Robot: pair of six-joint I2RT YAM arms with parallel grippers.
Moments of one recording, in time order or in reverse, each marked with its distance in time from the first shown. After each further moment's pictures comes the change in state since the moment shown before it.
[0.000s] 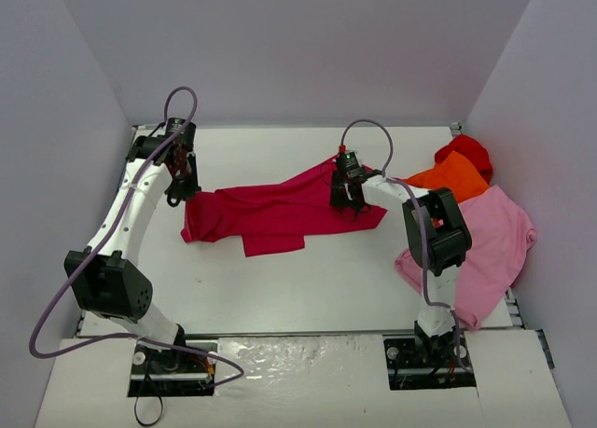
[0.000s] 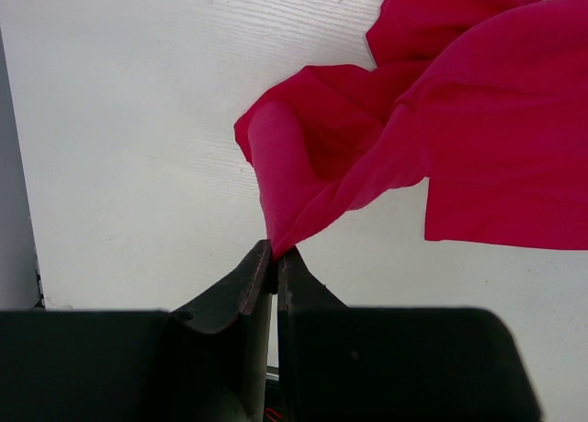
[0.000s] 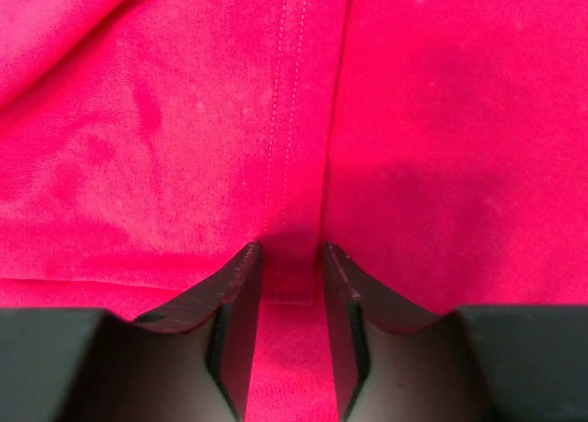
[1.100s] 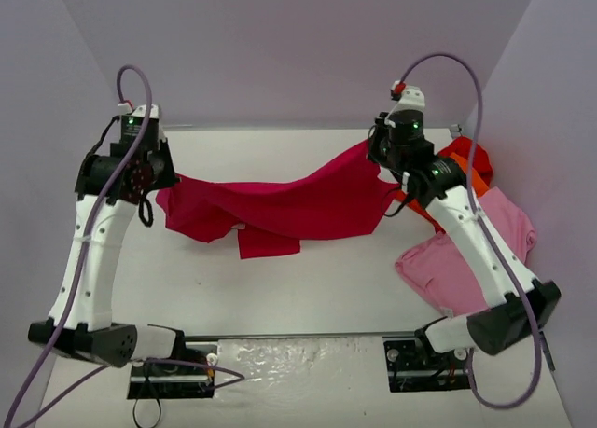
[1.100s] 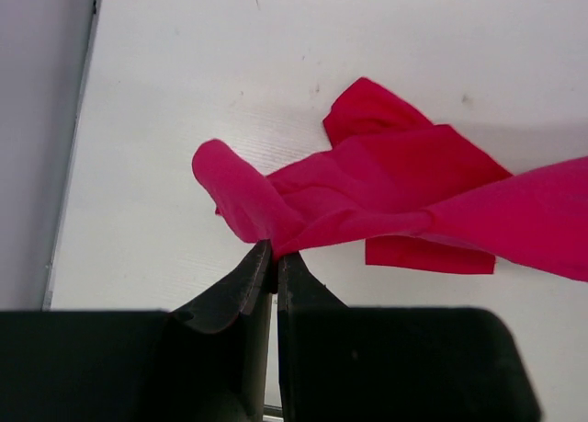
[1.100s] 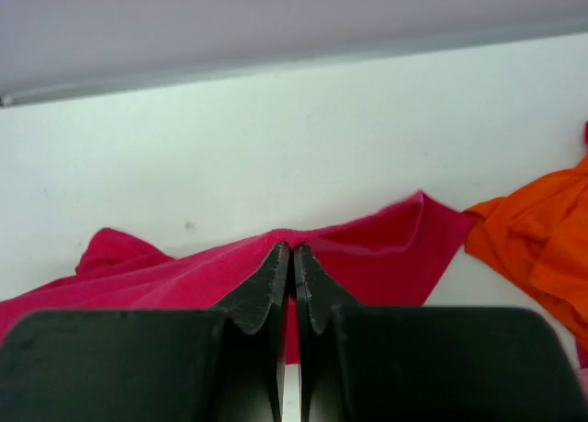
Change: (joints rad) left arm 0.000 -0.262 0.118 0.001 -0.021 0.000; right arm 0.001 -0.626 0.180 -0.233 0.146 -0.061
